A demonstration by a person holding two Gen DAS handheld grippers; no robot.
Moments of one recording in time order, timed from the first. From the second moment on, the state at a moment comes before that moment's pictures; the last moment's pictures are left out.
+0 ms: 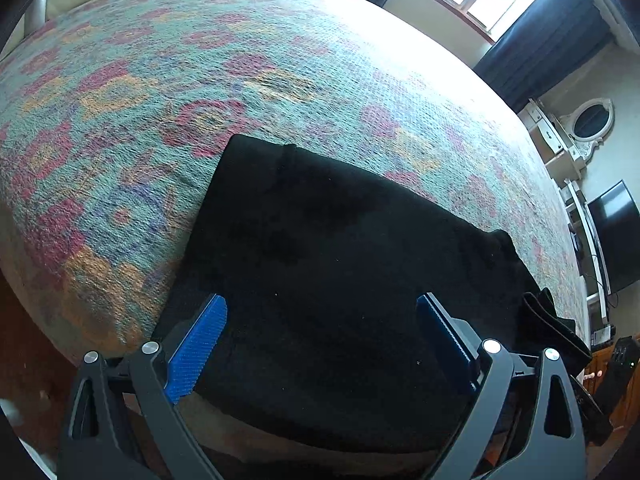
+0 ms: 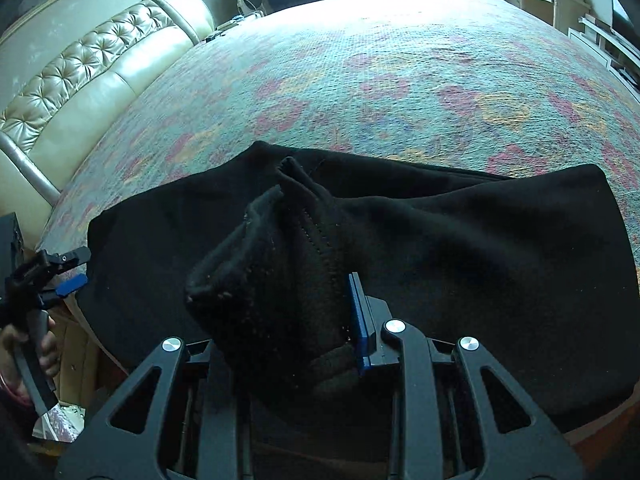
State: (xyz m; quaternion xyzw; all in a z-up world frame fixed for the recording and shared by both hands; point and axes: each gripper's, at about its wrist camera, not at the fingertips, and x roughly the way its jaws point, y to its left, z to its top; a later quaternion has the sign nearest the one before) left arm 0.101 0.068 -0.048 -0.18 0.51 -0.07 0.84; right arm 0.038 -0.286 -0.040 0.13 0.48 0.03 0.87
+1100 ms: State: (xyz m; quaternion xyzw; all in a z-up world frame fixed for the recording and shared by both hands) left arm 0.098 0.055 -0.049 -0.13 0.52 -0.07 0.84; right arm 0.021 -0.209 -0.029 0.08 0.48 0.11 0.87
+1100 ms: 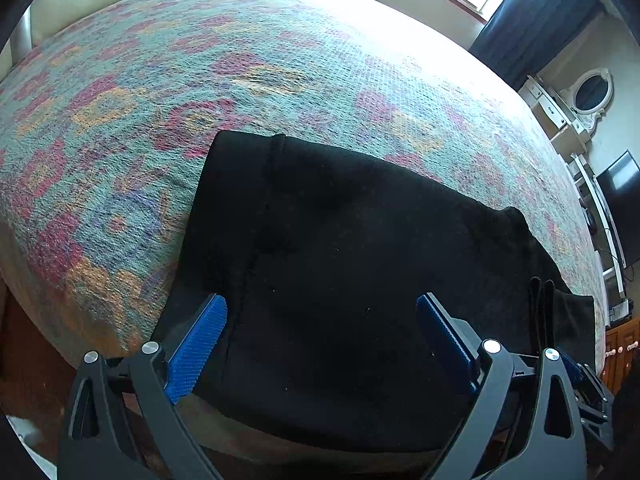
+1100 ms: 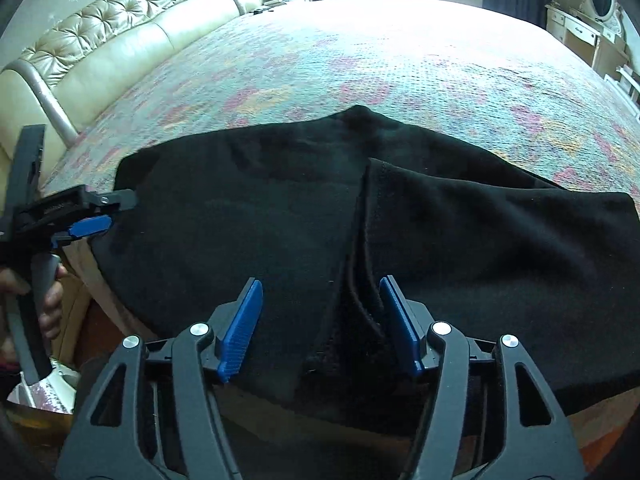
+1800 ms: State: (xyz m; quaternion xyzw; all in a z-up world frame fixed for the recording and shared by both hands) left arm 0.099 0.049 -0.055 -0.09 0.52 -0.07 0.84; right arm 0.023 -0.549 -0.057 0.41 0.43 0.03 0.81
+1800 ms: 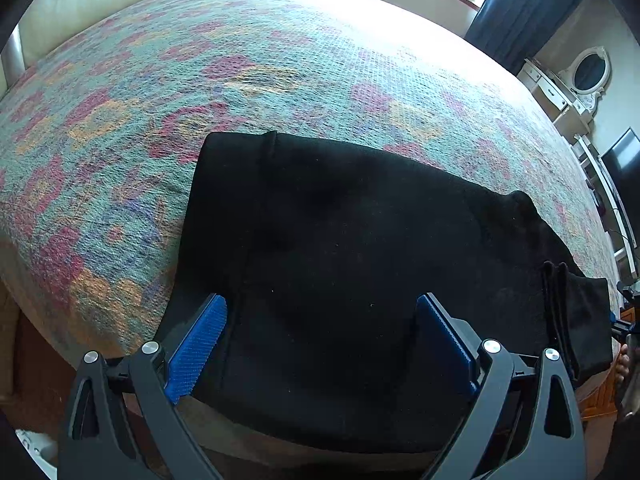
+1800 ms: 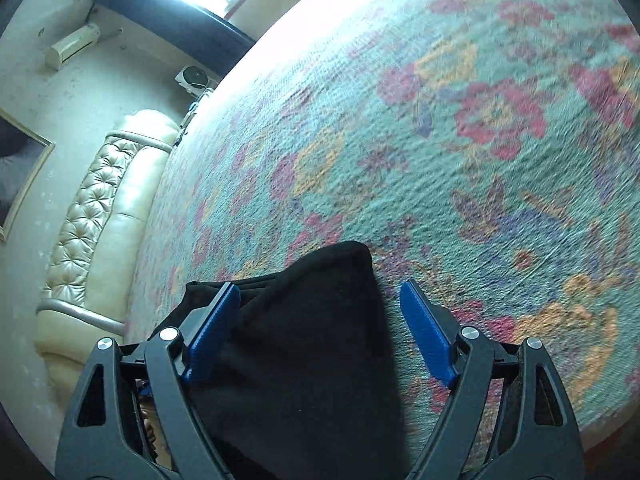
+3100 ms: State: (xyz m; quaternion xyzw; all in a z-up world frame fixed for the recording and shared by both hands) left arm 0.095 0.042 -0.056 -0.06 0.52 -0.07 0.85; right arm -0.058 -0.551 -0.124 0.55 0.46 0.13 0.69
